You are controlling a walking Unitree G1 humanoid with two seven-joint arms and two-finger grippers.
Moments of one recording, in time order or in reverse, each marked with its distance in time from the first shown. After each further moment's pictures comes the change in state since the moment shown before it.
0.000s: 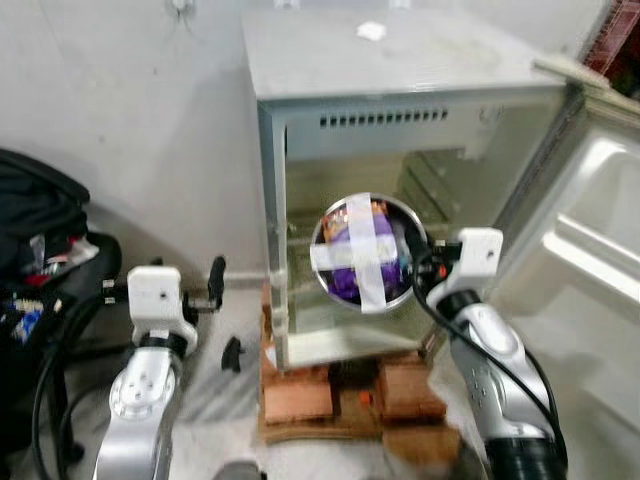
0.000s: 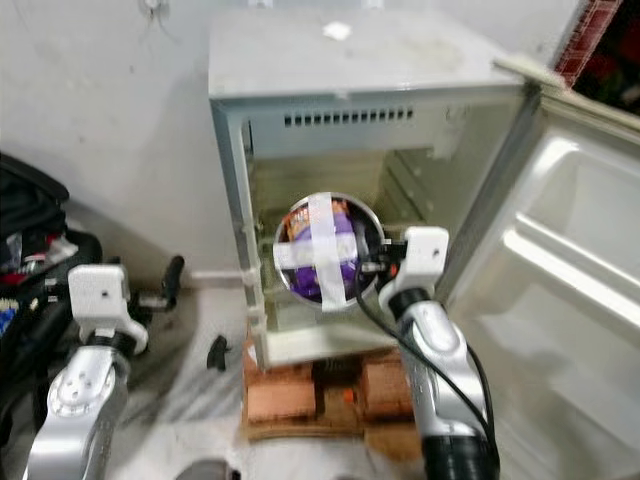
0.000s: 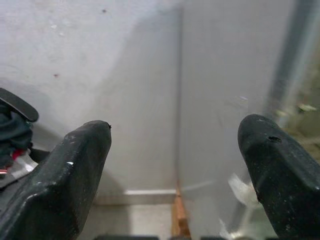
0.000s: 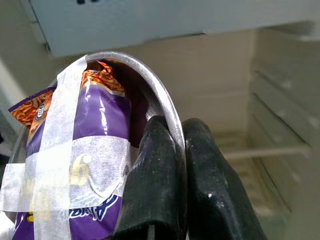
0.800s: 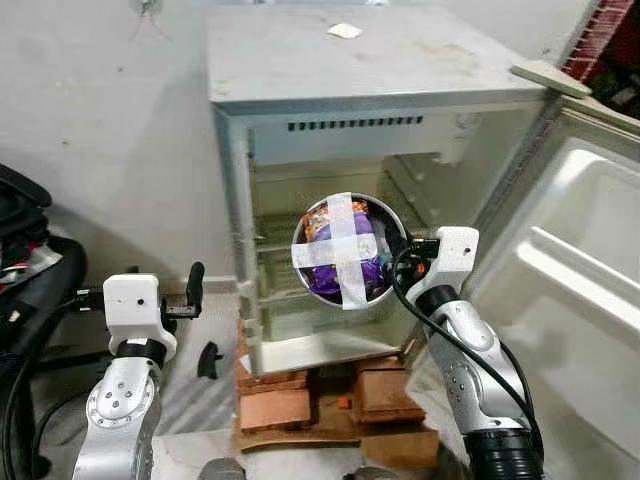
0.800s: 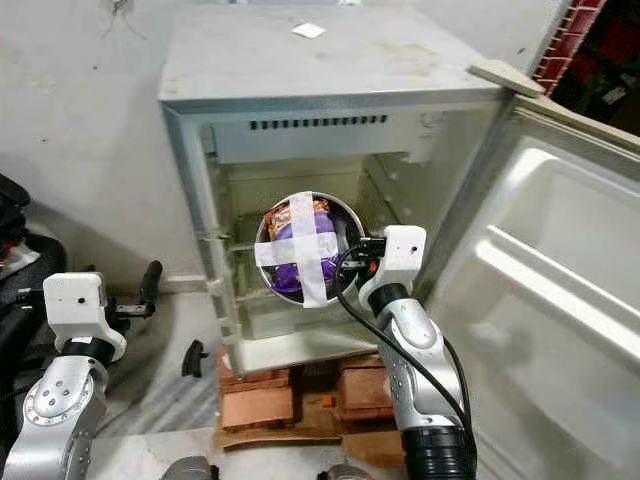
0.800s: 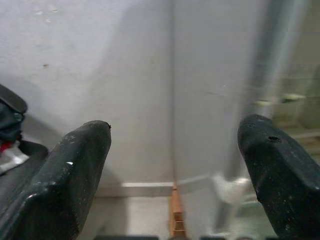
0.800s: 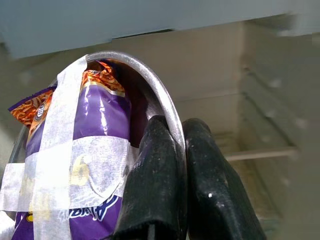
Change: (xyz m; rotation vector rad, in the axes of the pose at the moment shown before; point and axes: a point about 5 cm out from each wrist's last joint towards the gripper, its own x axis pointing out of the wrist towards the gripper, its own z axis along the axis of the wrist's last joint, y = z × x) left arm -0.009 0.012 -0.005 0.009 0.038 0.045; right arm 0.007 0.009 -0.003 0.005 0.012 0.010
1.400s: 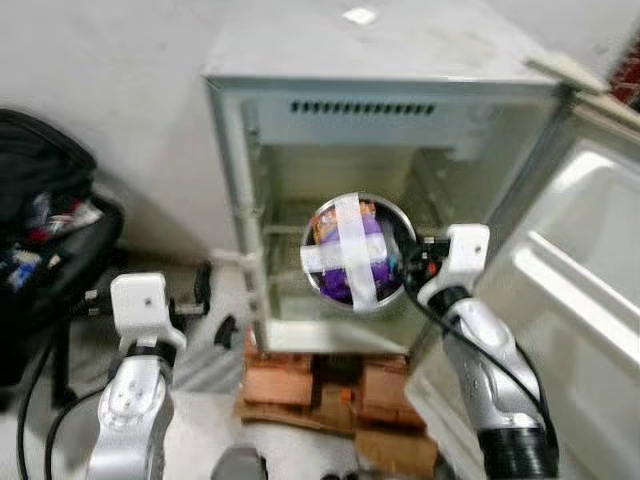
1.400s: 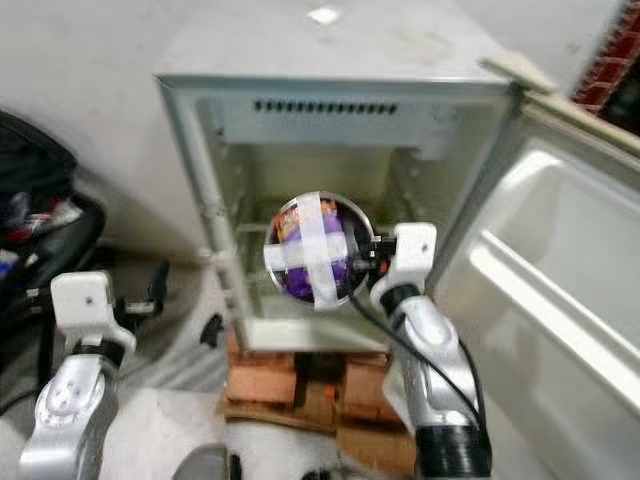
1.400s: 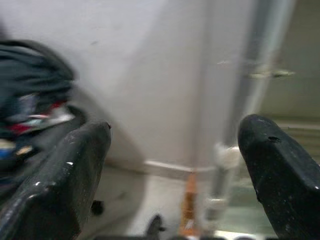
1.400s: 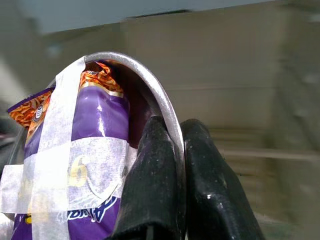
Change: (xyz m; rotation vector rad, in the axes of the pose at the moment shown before) left arm -0.001 0.000 0.002 -0.020 -0.003 0.033; right arm 0.001 -0.001 0.000 -0.001 0.006 0.041
